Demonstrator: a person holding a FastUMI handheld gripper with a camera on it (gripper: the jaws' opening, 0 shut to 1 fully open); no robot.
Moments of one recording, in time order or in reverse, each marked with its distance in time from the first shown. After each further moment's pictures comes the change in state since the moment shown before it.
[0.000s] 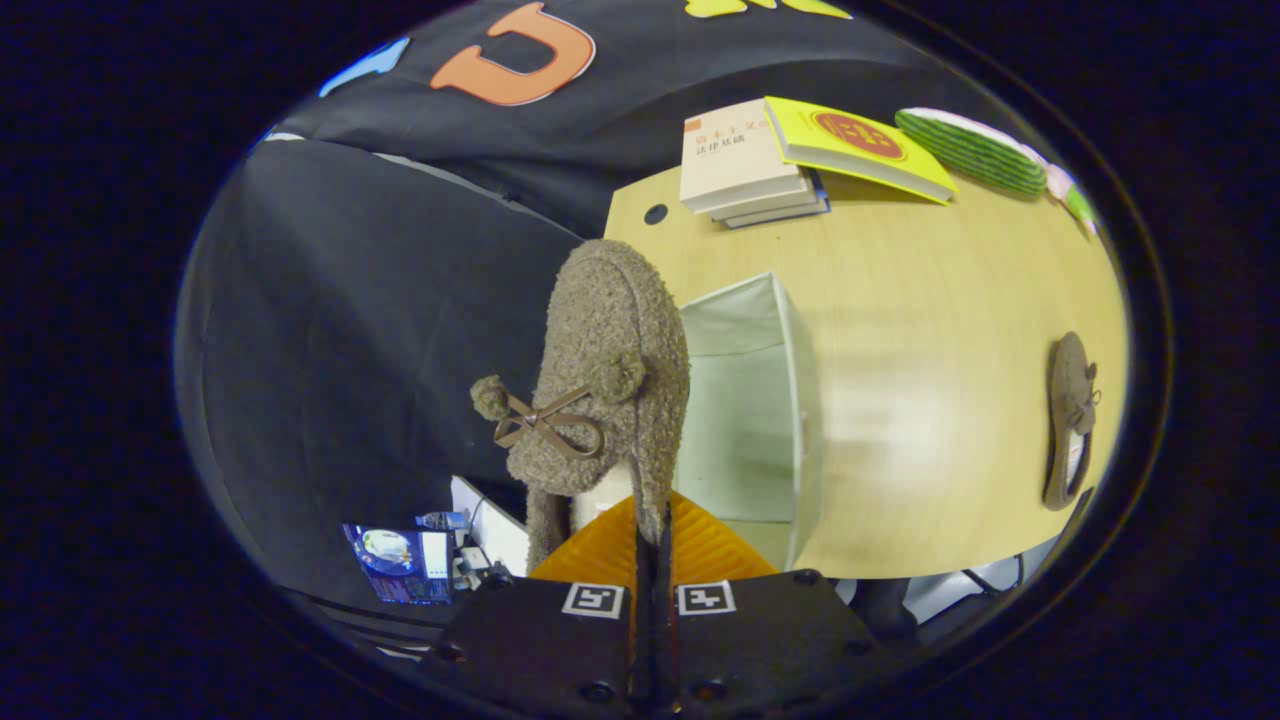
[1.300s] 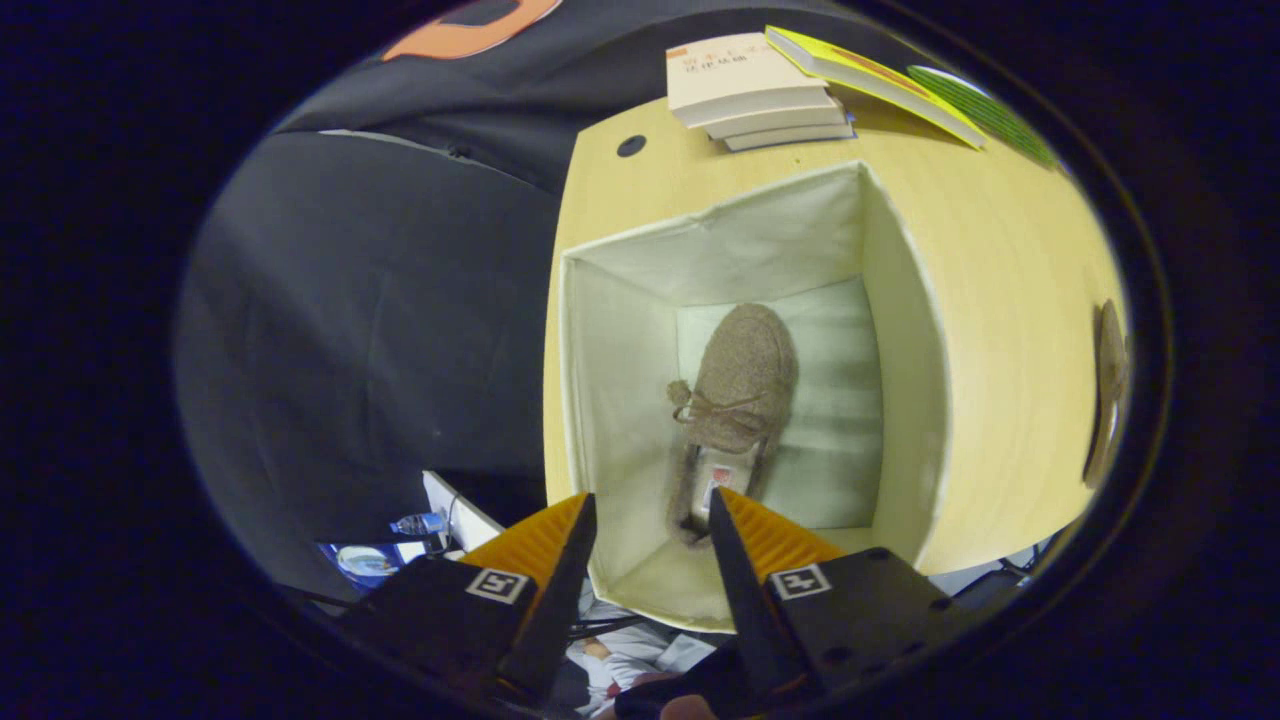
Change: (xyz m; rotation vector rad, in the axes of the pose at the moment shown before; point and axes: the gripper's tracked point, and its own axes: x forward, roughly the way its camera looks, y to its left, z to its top) arm 0.090 0.005 -0.013 0.027 0.079 -0.081
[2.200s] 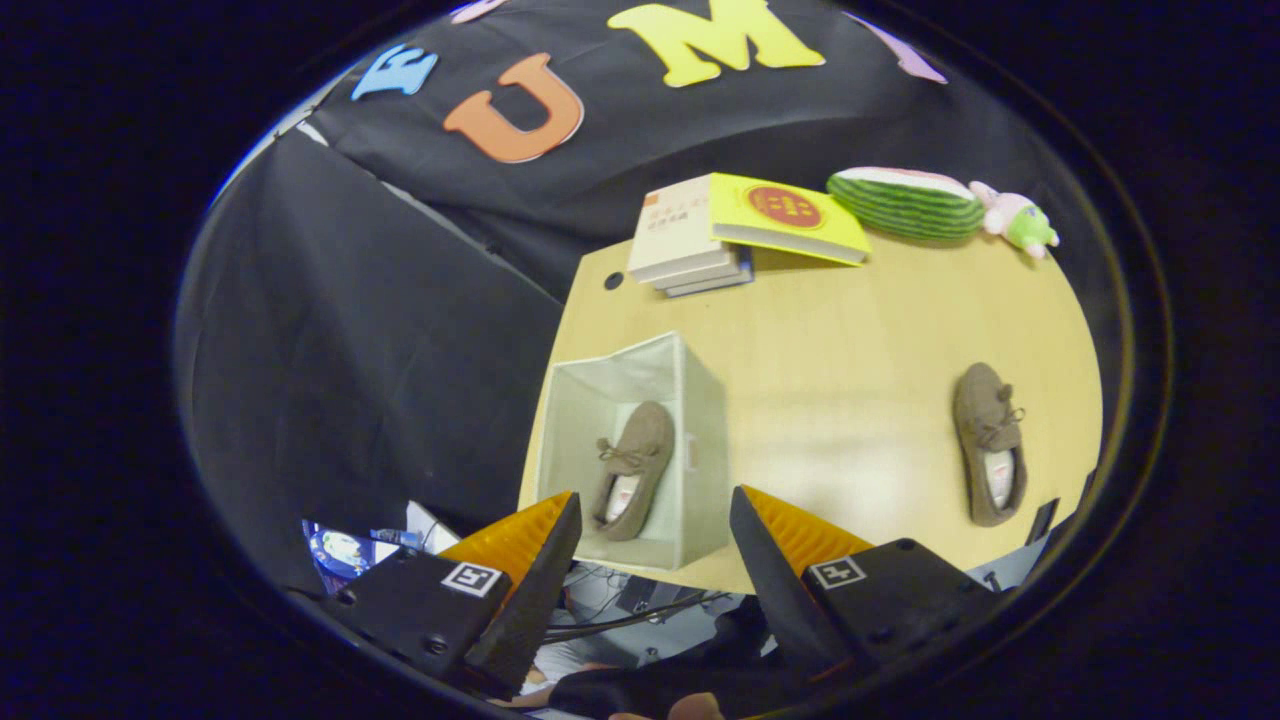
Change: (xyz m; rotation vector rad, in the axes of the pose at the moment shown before) arm -0.201 -0.116 0.001 -0.052 -0.353 -0.048
